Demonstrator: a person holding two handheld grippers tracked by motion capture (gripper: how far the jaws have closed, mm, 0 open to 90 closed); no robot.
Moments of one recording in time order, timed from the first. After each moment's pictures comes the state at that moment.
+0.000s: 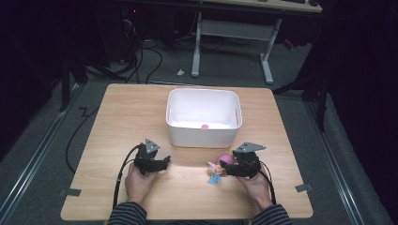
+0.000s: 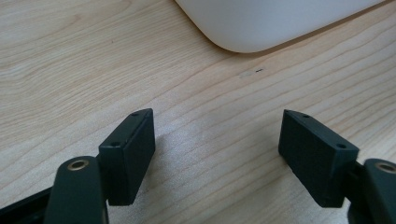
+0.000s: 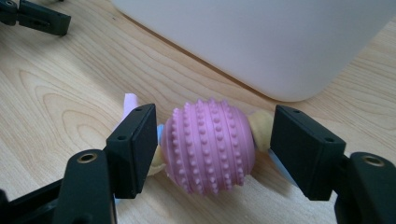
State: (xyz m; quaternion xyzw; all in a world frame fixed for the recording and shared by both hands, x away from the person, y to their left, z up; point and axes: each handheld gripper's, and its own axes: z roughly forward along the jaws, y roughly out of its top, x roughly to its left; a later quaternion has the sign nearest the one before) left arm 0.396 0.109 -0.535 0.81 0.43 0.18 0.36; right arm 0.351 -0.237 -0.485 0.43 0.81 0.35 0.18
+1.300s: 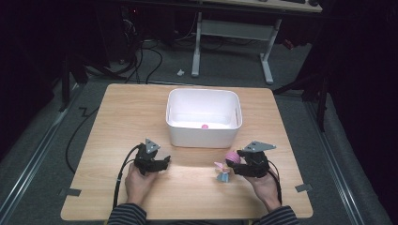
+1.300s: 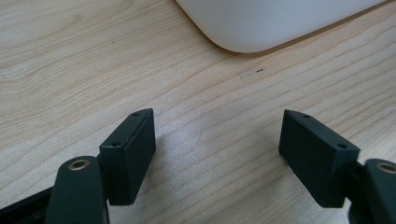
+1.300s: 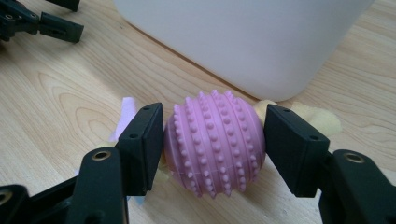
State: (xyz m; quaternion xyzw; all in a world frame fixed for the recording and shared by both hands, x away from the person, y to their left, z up) left arm 0.396 0.109 -0.536 0.81 0.43 0.19 0.36; right arm 0.341 -0.256 -0.466 0.43 0.81 0.36 0.17
